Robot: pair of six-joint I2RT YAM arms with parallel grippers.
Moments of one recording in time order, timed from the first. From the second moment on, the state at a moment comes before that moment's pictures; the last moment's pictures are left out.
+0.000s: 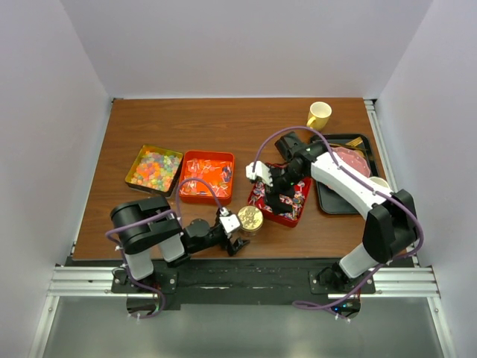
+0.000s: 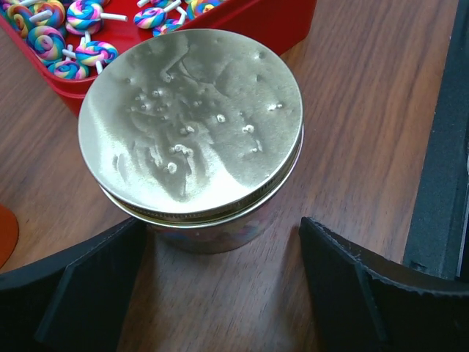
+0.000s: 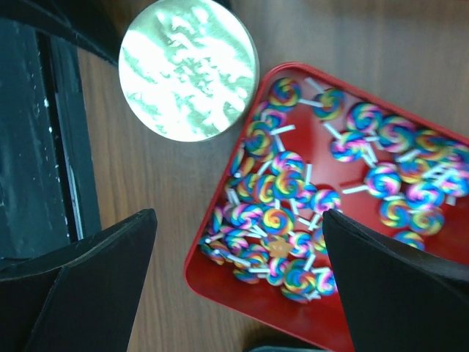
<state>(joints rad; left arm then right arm) -1.02 1.80 0.15 1.38 0.07 0.04 0.54 1.56 1.27 -1.01 -0.52 -0.95</state>
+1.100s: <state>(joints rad) -1.06 1.89 0.22 1.44 -0.03 0.07 0.69 1.69 1.21 -0.90 -0.60 -1.10</state>
